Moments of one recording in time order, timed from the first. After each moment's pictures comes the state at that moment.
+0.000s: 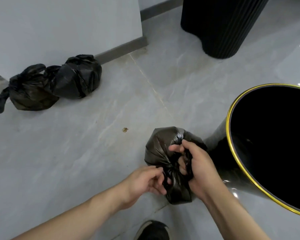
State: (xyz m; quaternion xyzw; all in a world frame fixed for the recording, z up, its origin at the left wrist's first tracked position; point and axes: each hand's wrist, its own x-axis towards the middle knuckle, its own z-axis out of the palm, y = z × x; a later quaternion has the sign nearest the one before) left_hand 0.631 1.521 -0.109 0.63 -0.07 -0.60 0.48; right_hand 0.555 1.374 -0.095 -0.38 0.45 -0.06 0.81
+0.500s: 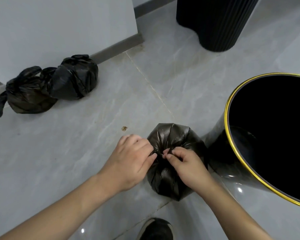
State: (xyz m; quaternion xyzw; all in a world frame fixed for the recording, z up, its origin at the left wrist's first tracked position) left_hand 0.672 1.527 -0.085 0.82 -0.56 -0.08 0.12; right_hand 0.547 1.380 -0.128 -0.75 0.31 0.01 0.59
